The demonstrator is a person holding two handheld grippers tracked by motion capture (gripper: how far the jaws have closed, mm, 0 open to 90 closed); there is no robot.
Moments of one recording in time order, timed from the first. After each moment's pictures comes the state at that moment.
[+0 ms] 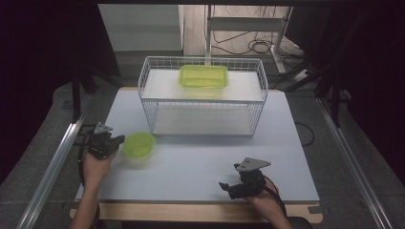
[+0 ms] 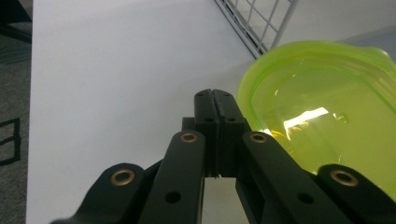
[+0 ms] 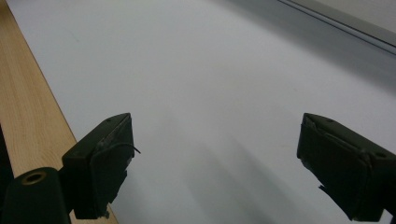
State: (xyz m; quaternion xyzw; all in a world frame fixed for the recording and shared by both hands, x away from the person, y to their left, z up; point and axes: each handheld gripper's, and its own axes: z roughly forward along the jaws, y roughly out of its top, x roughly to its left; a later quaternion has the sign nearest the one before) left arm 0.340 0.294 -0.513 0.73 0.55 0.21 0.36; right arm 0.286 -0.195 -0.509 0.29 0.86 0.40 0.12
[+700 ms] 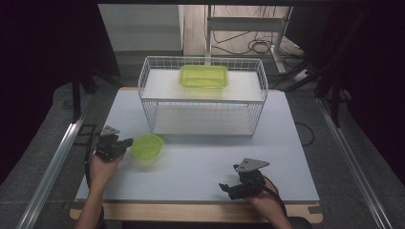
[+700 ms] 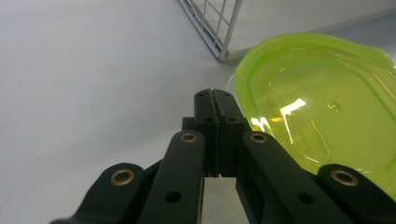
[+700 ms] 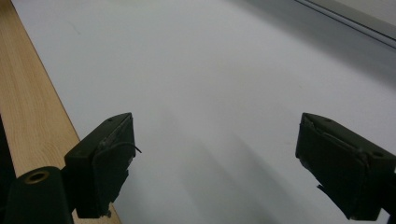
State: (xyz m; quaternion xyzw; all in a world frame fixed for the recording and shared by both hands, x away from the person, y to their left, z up) left arm 0.336 0.280 -0.516 0.73 0.54 0.18 0.37; right arm 0.286 -0.195 -0.511 0.28 0.87 0.39 0.11
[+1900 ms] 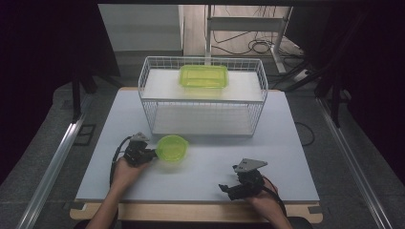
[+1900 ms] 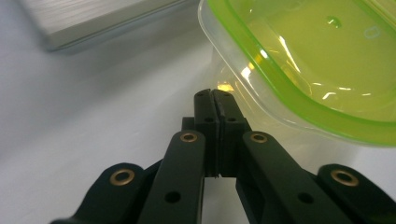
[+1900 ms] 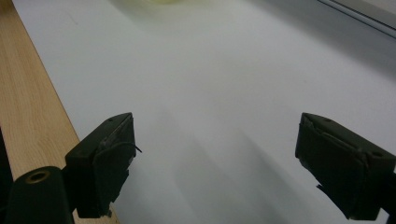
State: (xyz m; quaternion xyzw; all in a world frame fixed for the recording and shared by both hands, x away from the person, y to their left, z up) left arm 0.350 0.199 -0.542 0.81 0.43 0.08 0.39; right arm 0.287 -0.193 -0.514 0.27 0.87 0.38 0.11
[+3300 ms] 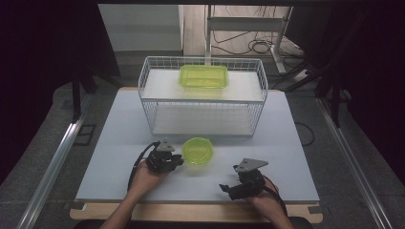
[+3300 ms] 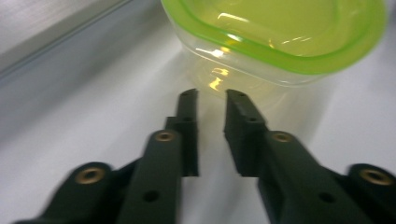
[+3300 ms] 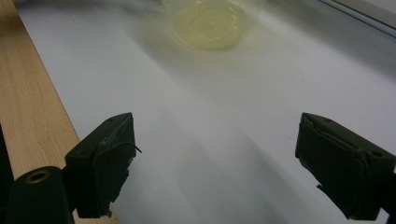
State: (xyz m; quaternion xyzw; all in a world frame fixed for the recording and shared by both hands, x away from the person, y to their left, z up) left arm 0.326 0.133 -0.524 0.85 0.34 0.10 0.39; right arm 0.288 -0.195 -0.513 0.28 0.87 0.38 0.11
